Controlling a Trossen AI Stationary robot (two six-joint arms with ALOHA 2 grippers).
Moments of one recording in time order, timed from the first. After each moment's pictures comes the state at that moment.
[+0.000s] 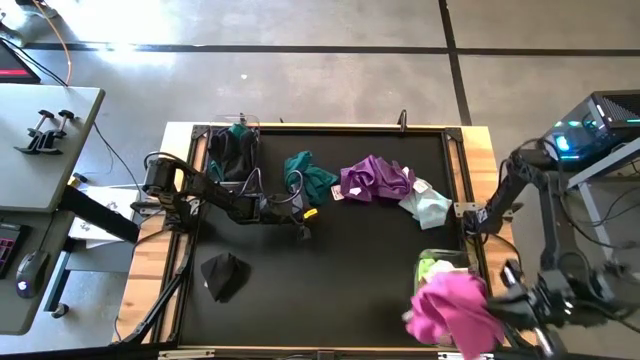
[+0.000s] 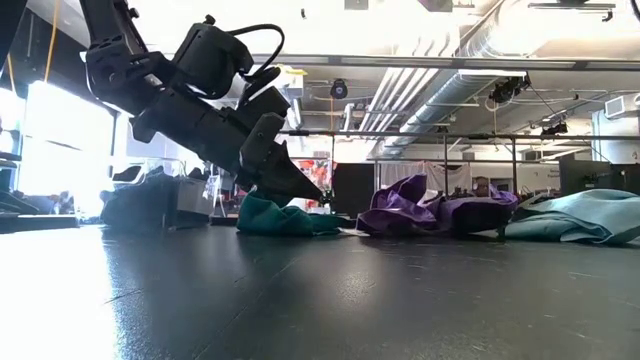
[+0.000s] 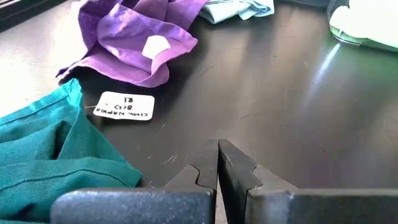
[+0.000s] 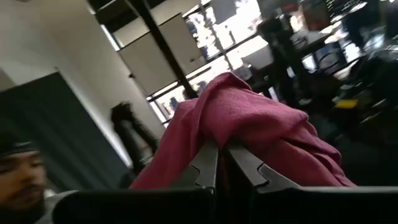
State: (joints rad) left arm -0.01 1.81 0.62 0.73 -0.22 -0.18; right arm 1.57 1.29 1.12 0.55 1.57 0.16
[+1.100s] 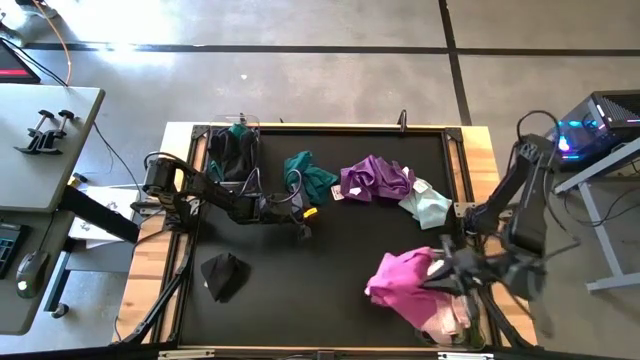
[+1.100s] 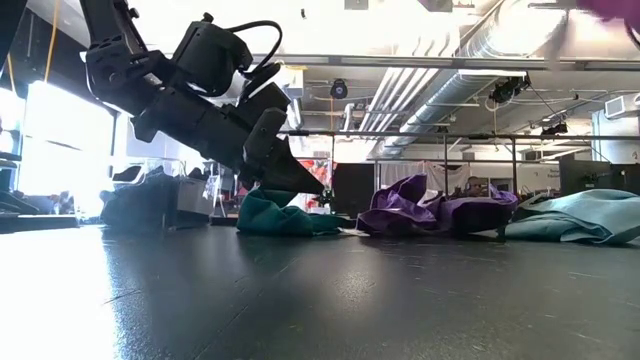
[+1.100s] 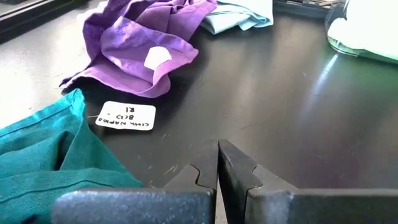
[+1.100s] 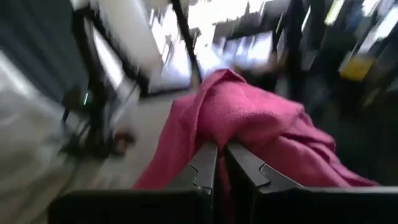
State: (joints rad) left arm -0.01 1.81 0.62 0.76 -0.22 -0.18; right arm 1.12 1.04 0.93 -0.32 0.86 0.66
